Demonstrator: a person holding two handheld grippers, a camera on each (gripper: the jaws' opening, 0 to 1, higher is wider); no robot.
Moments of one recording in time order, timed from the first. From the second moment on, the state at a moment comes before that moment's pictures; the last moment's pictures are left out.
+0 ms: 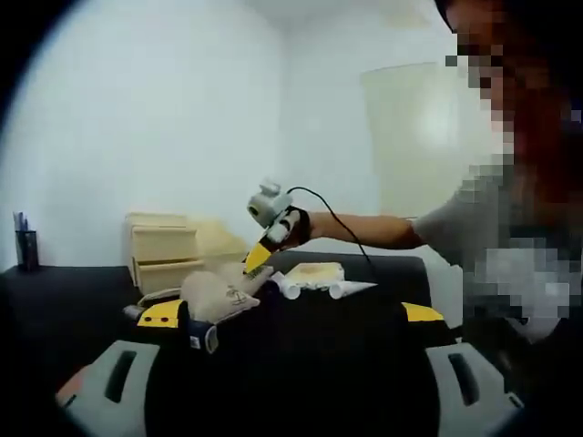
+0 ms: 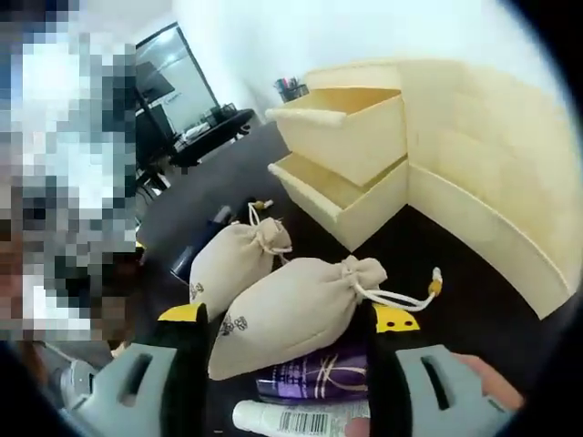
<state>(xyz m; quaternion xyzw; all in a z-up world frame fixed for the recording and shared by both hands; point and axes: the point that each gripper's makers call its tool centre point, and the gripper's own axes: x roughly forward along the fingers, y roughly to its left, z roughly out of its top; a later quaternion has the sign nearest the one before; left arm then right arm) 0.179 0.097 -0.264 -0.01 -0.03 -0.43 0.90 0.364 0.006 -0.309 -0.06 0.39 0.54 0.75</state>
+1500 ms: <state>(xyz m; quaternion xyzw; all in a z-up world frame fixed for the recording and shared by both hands) 0.182 0.101 -0.259 -0.04 -0.03 -0.42 0.91 0.366 -0.010 -0.264 -0.05 0.33 0.53 0.78</state>
